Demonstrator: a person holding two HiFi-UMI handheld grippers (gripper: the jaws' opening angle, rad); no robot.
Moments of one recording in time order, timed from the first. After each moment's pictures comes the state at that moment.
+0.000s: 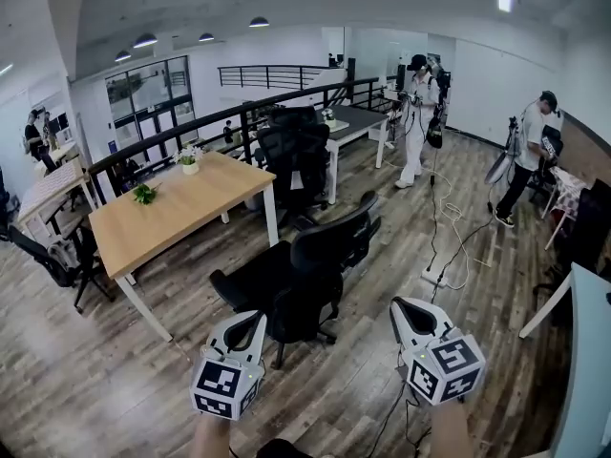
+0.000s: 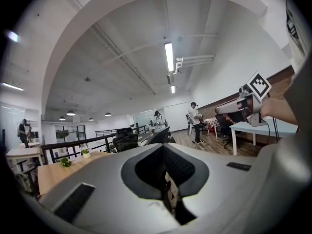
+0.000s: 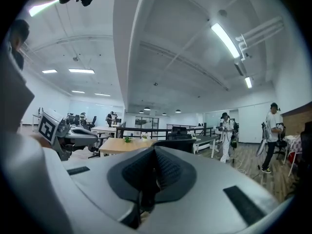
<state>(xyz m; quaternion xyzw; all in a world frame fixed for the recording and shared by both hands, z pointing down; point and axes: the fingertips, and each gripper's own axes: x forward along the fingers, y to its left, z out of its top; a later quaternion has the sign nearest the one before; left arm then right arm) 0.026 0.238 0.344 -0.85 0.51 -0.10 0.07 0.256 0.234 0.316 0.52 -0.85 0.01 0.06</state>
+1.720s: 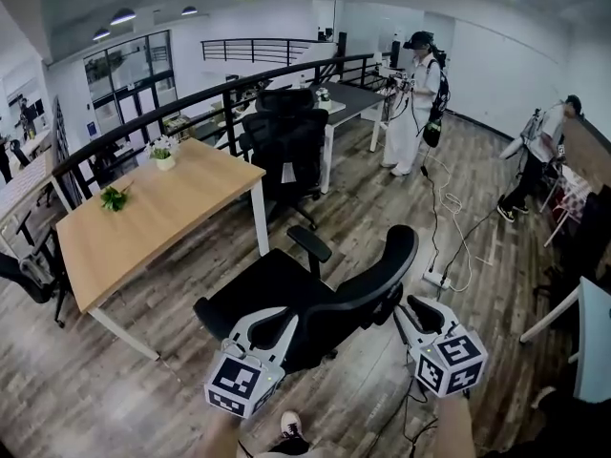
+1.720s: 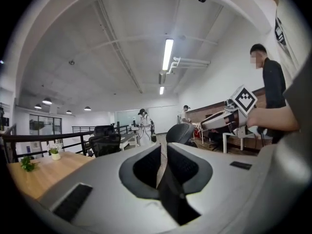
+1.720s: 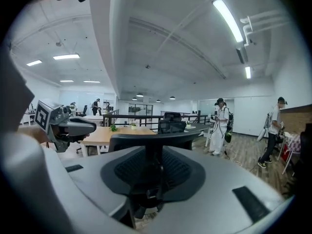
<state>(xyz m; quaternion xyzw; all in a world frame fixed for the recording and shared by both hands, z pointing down) 0.037 0.000 0.373 -0.91 0.40 -0.07 0.05 0.239 -0.008 0.377 0.55 -0.83 0.05 0.13</state>
